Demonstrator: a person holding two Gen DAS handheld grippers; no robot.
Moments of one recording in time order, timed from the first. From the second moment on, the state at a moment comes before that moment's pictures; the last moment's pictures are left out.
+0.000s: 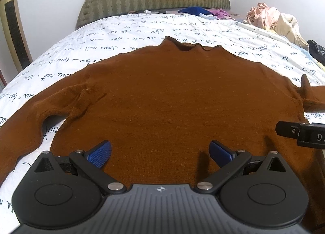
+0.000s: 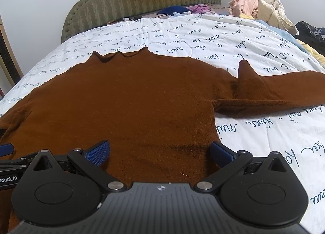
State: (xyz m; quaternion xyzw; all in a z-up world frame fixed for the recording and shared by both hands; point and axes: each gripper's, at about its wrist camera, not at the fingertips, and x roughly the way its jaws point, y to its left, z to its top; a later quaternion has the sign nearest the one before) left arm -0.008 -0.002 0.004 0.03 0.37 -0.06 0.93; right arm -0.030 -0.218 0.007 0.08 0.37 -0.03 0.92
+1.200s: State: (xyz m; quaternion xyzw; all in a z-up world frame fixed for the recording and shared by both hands) left arm -0.012 -0.017 0.005 0.07 0.35 -0.06 0.93; right arm -0.031 -0.229 0.002 0.07 0.37 -0.06 0.92
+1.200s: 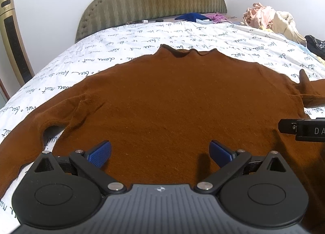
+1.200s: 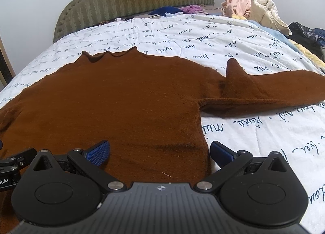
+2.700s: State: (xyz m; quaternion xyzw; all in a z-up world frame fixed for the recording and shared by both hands) left arm 0.004 -0.062 -0.006 0.09 0.36 -0.11 0.92; right arm -0.091 -0.605 -0.023 0.45 0.13 -0.21 0.86
